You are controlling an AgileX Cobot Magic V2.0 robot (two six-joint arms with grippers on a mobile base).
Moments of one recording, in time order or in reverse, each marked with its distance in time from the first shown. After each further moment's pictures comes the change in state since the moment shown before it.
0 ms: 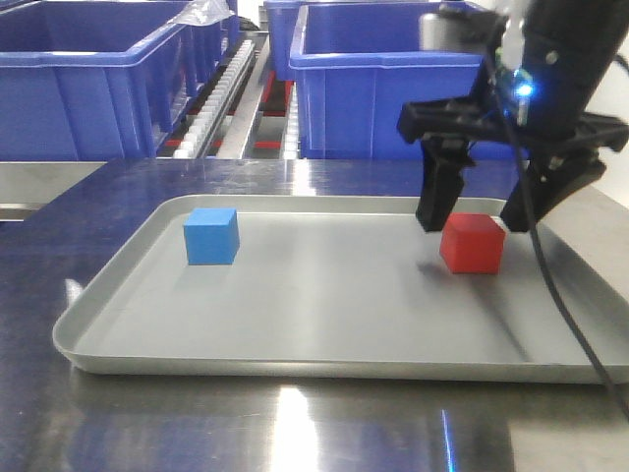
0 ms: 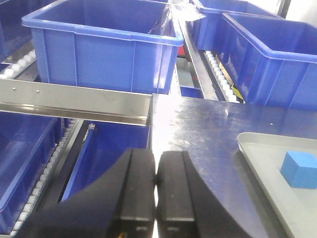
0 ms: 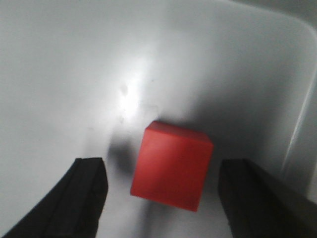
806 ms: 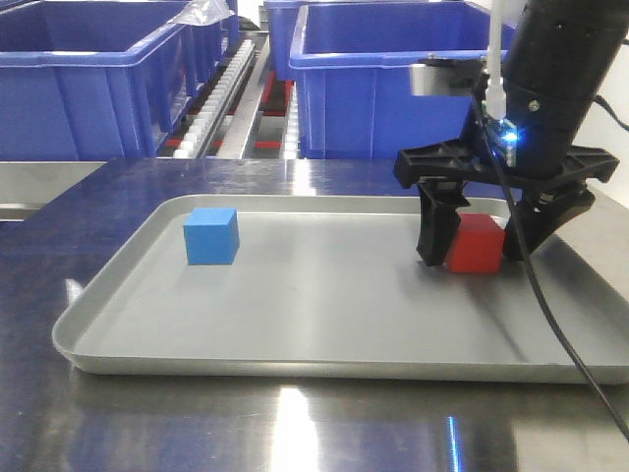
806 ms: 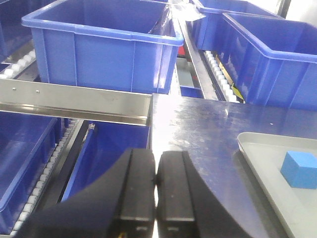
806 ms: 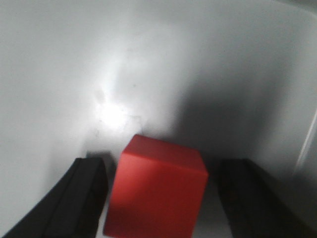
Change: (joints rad) left arm 0.000 0.000 0.000 0.000 0.000 0.000; right arm 0.000 0.067 0.000 -0.034 -0.034 0.000
